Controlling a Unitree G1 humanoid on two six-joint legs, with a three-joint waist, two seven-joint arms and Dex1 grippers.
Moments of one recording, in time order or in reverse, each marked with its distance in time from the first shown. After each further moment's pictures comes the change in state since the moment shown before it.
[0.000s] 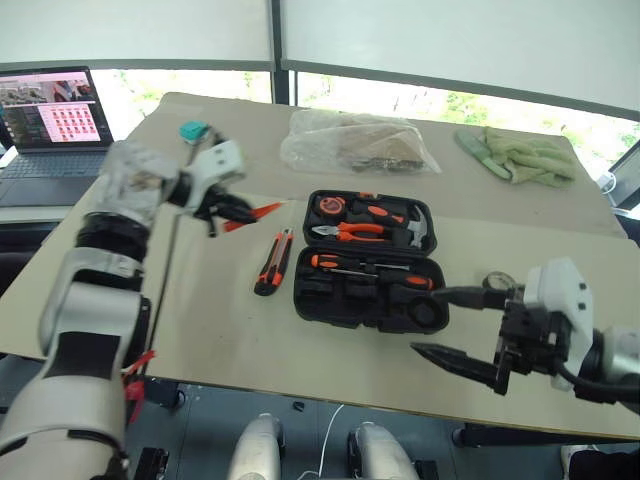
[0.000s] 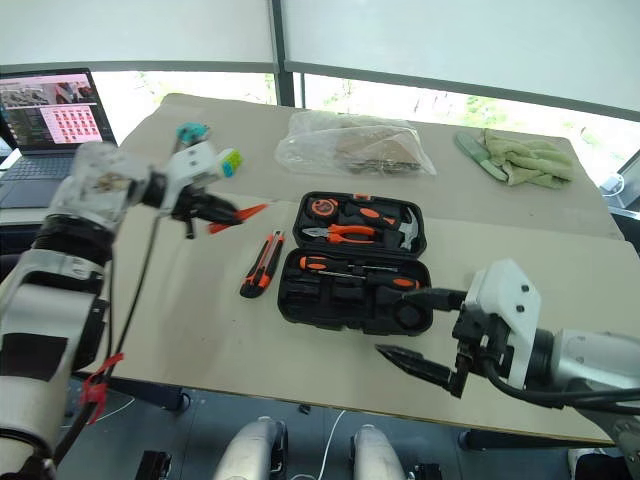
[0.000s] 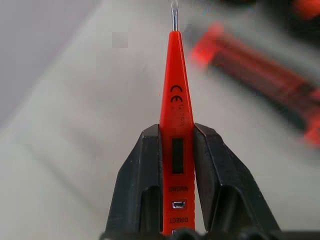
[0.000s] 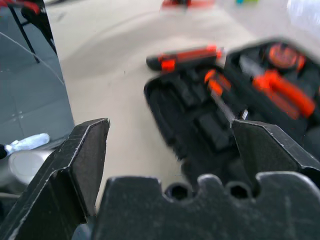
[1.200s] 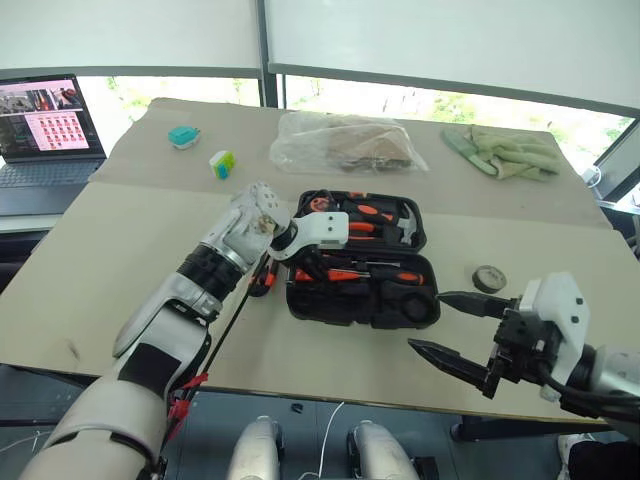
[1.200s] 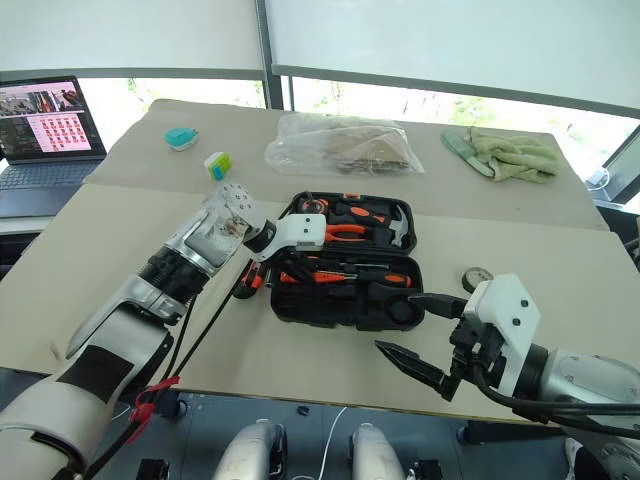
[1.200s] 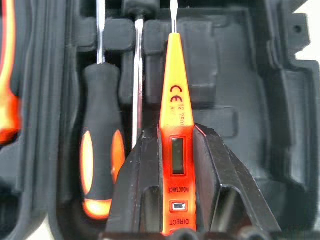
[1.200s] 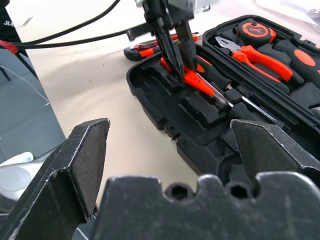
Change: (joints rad) left arm 0.089 -0.226 -0.304 -0.169 0.102 0.209 0.027; right arm 0.069 0.063 0.027 -0.038 -0.024 -0.067 -0.149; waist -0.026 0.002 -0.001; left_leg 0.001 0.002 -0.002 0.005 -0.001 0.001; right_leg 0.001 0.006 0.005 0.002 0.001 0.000
